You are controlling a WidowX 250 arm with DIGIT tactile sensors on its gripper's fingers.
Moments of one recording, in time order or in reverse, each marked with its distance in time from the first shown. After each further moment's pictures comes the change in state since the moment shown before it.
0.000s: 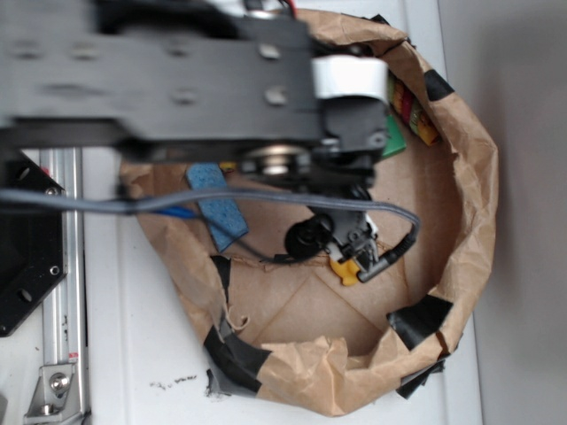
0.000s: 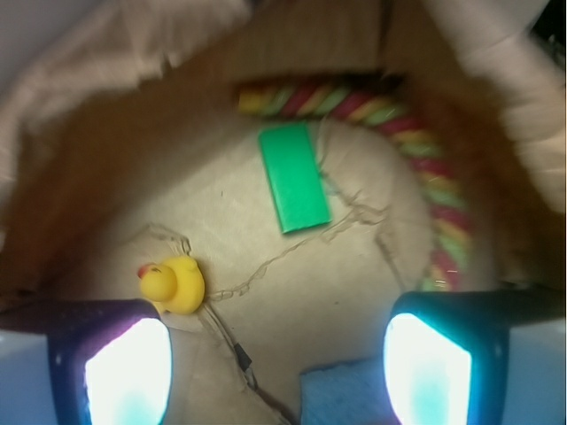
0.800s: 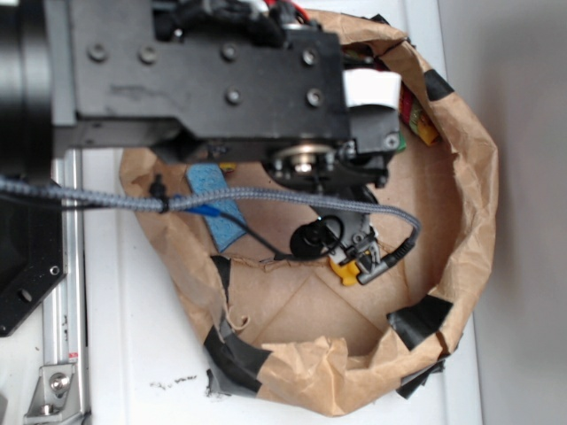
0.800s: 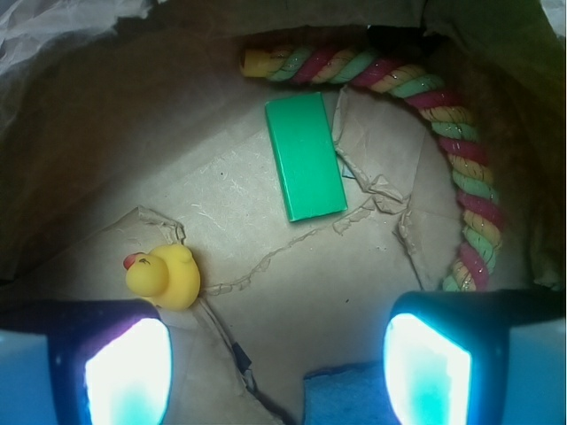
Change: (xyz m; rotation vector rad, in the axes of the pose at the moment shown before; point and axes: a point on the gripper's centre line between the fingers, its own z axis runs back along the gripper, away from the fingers) arm 0.002 0.000 0.000 -0.004 -0.007 -0.003
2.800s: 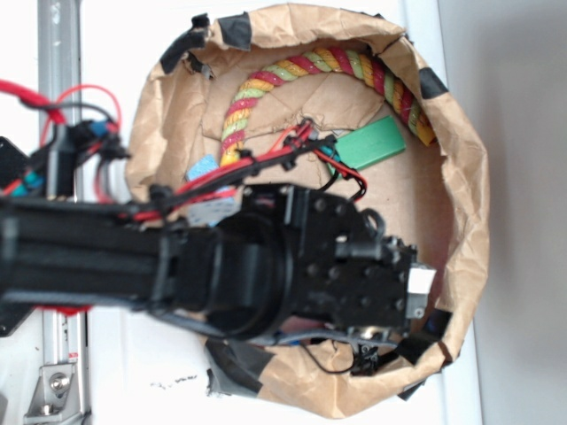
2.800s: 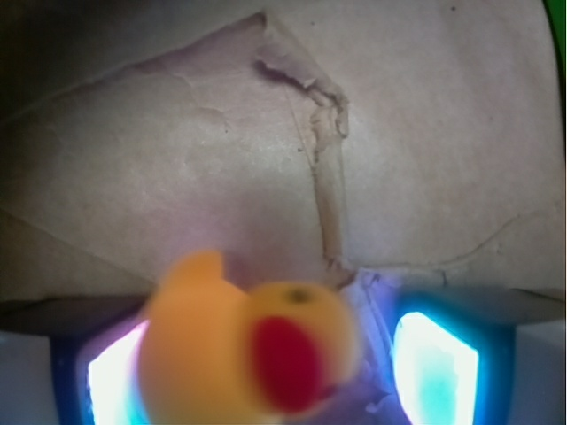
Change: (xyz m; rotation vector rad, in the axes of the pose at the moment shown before) arm -0.042 -0.063 -0.095 0.057 0.122 -0.259
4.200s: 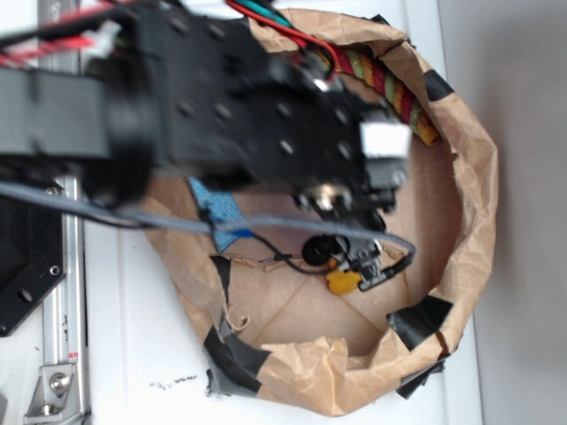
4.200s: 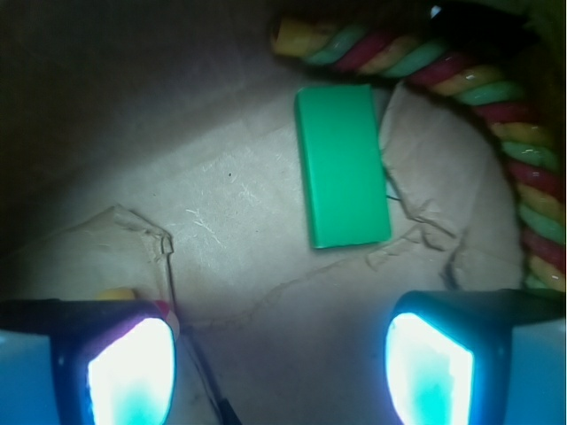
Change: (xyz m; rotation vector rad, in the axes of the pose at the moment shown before) arm 0.022 0.060 0.051 0.000 -0.123 0.120
